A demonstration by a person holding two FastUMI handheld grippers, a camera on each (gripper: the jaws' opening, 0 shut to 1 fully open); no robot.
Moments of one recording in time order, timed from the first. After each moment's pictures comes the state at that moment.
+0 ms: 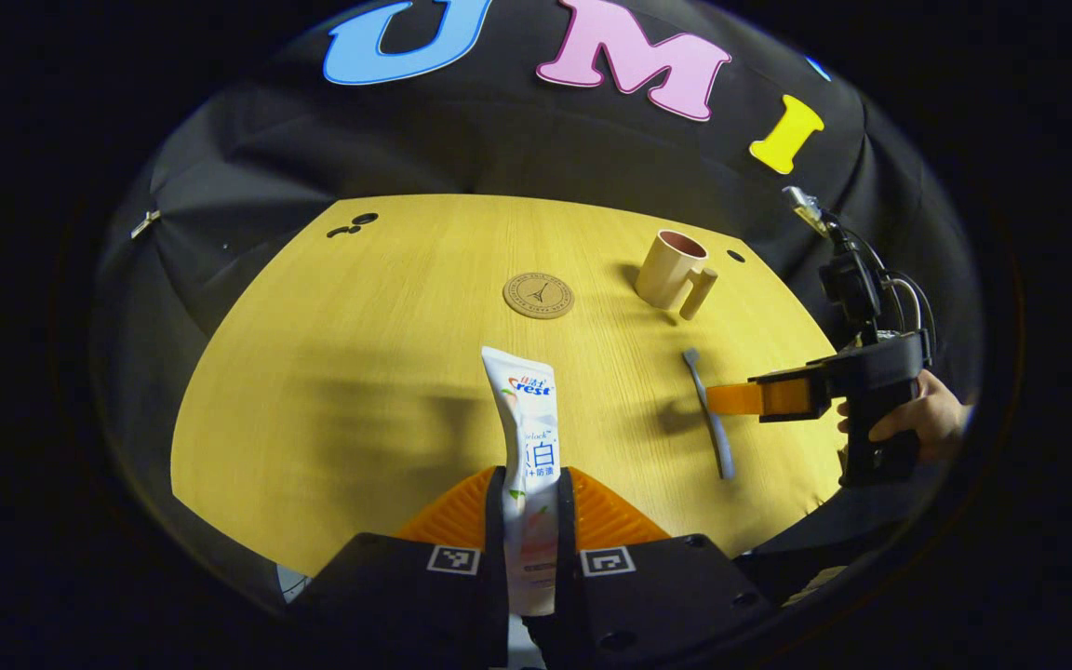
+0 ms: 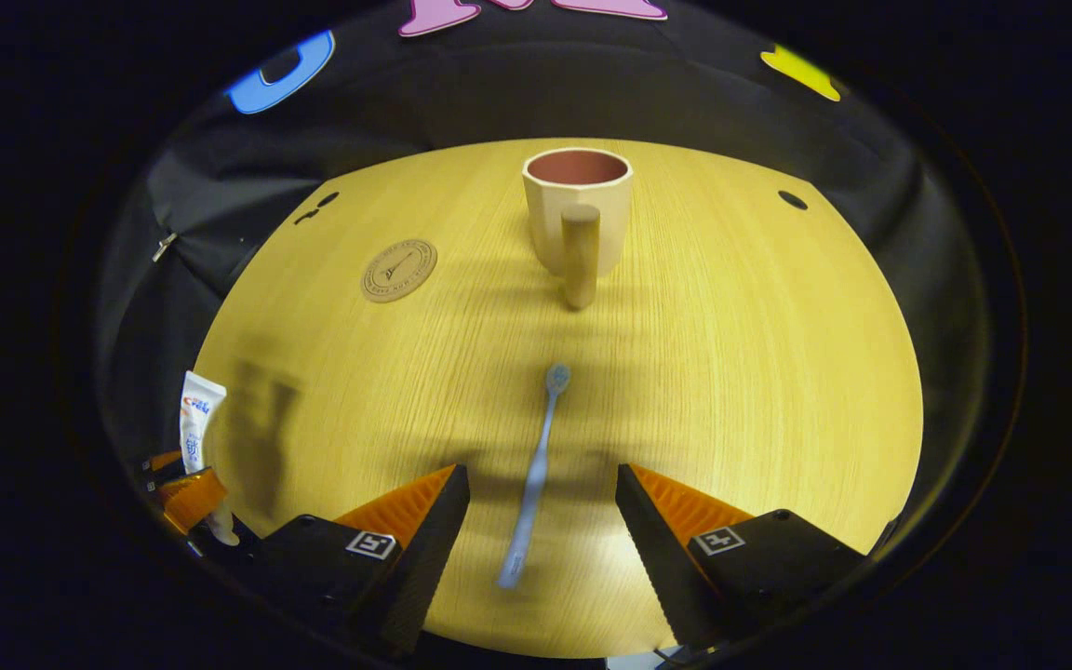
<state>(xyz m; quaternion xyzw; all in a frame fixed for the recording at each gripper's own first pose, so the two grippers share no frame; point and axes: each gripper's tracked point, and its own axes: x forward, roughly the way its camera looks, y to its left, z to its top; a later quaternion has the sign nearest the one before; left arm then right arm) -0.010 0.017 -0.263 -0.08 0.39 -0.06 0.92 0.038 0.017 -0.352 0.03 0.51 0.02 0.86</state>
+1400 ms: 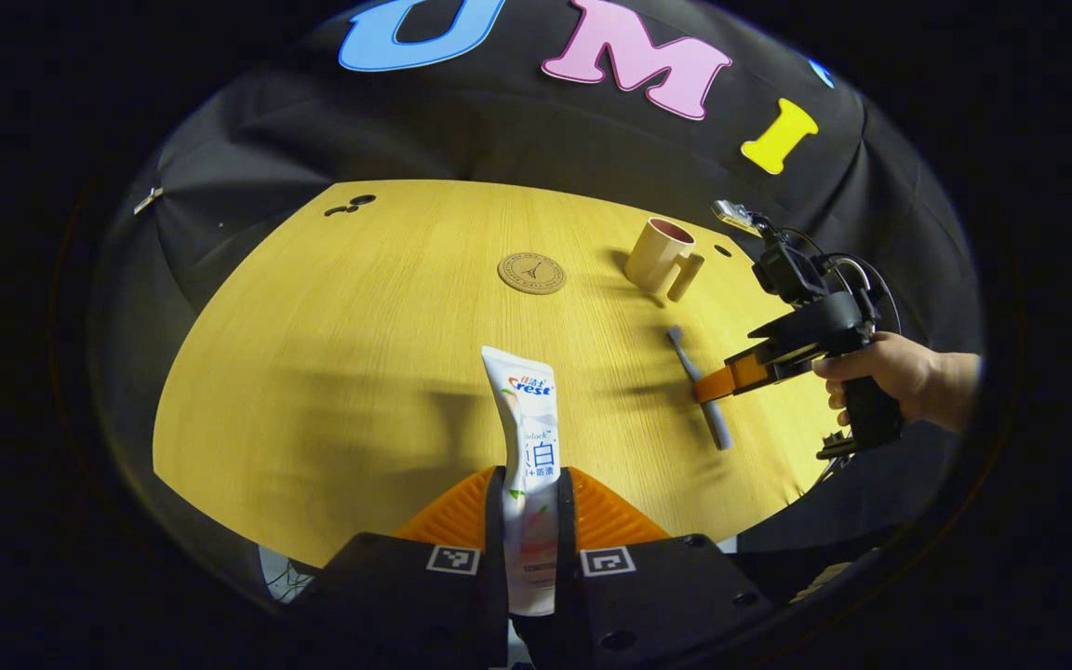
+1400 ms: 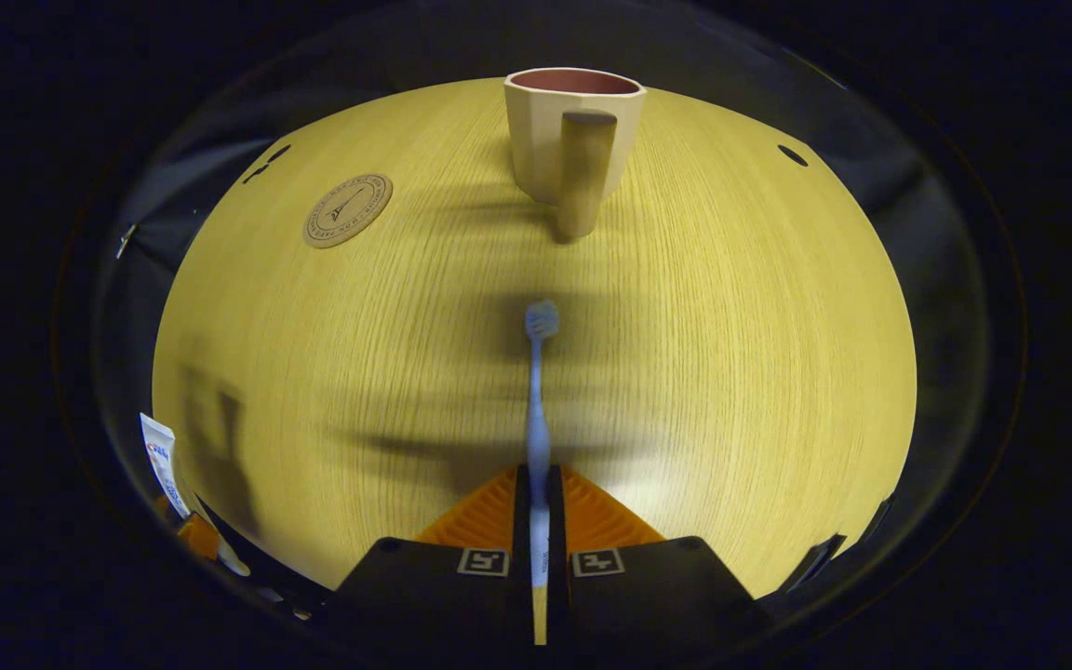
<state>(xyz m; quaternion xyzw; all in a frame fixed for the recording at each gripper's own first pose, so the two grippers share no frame) -0.029 0.010 -0.275 -0.10 0.39 -0.08 0.91 0.031 0.013 -0.382 0.01 0.59 -0.02 0.81</state>
